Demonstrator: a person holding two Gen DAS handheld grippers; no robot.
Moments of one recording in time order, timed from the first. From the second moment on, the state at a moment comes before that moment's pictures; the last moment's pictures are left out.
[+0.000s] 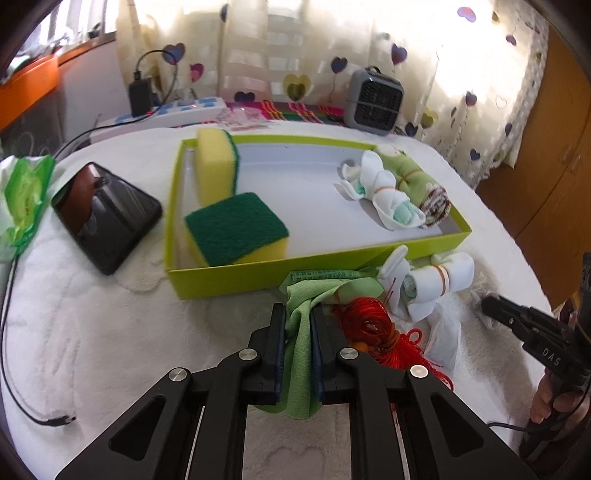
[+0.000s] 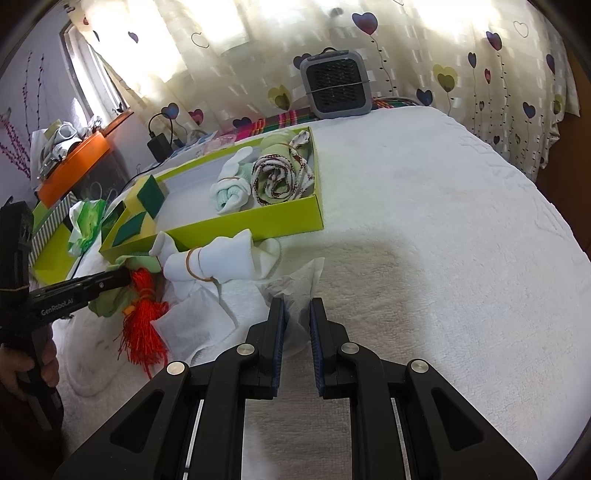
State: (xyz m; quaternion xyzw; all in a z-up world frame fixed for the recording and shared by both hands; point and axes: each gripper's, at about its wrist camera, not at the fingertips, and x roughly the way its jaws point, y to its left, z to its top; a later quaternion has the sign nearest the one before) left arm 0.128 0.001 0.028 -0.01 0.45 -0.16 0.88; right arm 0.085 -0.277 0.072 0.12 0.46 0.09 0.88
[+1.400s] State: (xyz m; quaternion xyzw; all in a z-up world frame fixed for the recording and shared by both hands) left arm 0.116 0.021 0.086 -0.05 0.38 -0.16 0.91; right arm 0.092 -0.261 0.123 0.09 0.39 0.12 0.91
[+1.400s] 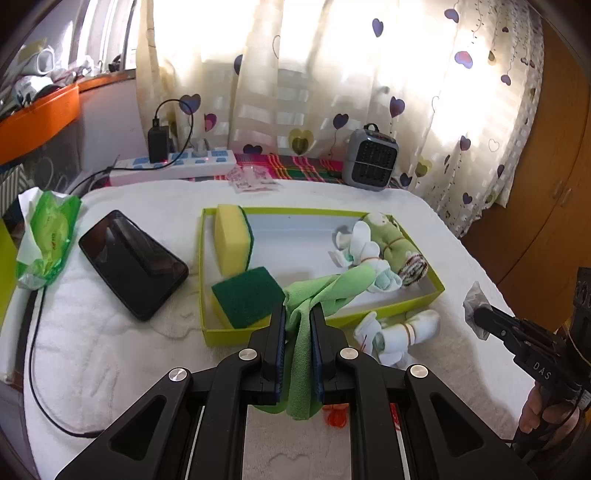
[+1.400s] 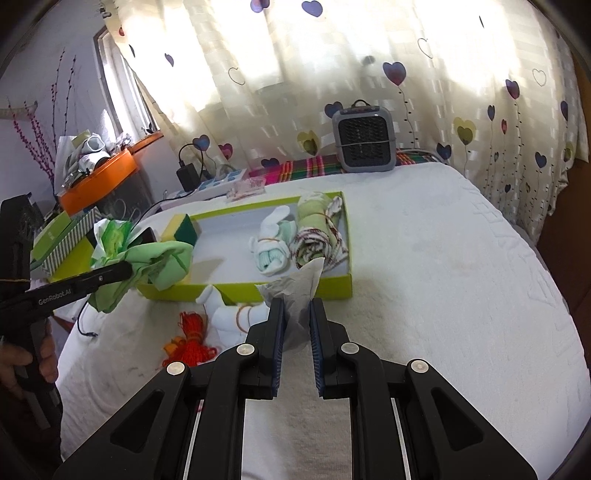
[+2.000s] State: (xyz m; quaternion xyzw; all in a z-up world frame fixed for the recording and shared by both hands) left arm 0.167 0.008 0.089 -0.06 0.39 -0.15 0.91; right arm 0.150 -0.234 0.130 0.06 0.40 0.15 0.90
